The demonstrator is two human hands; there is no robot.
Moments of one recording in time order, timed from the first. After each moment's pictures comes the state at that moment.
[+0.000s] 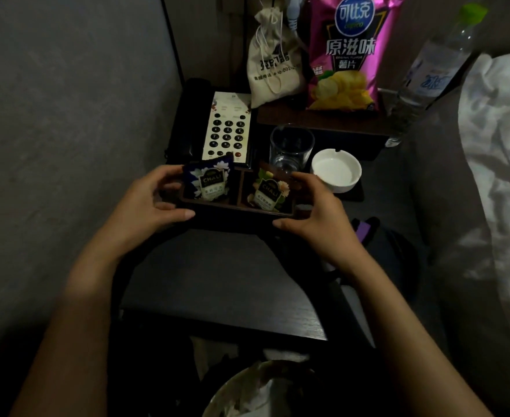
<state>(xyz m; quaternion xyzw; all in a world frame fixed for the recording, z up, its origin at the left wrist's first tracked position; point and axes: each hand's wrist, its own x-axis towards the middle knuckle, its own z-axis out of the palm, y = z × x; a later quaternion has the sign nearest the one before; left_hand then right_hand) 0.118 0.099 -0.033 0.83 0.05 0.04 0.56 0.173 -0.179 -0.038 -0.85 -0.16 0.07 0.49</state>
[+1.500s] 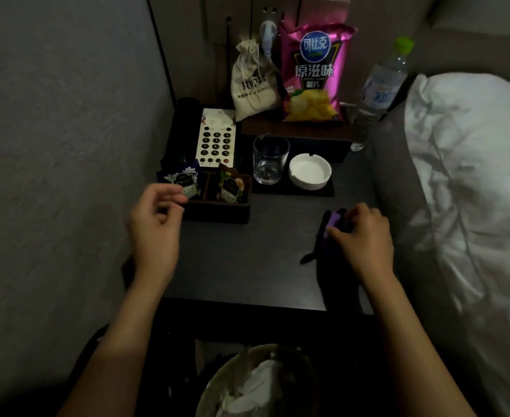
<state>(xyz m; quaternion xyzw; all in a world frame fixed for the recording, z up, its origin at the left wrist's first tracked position) 0.074 0.039 -0.034 0.78 0.11 0.32 0.53 0.128 -0.258 -0.032 -0.97 0.08 -0.04 0.24</state>
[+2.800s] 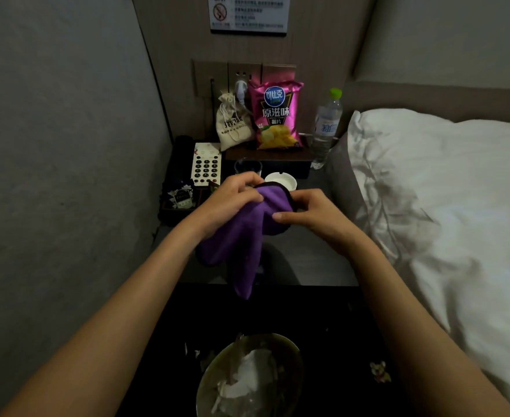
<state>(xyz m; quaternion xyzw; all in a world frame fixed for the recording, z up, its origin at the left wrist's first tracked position) 0.068 -0.054 0.081 0.77 -0.13 -0.06 0.62 0.075 -0.250 0.071 -0.76 -0.19 0.14 0.61</state>
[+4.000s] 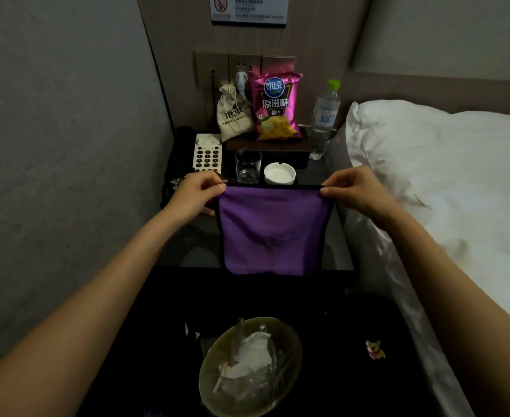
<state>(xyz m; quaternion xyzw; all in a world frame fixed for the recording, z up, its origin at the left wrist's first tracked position) 0.061 0.002 0.053 0.83 -0.02 0.01 0.56 0.091 -0.315 0.080 -0.86 -0.09 0.04 0.50</state>
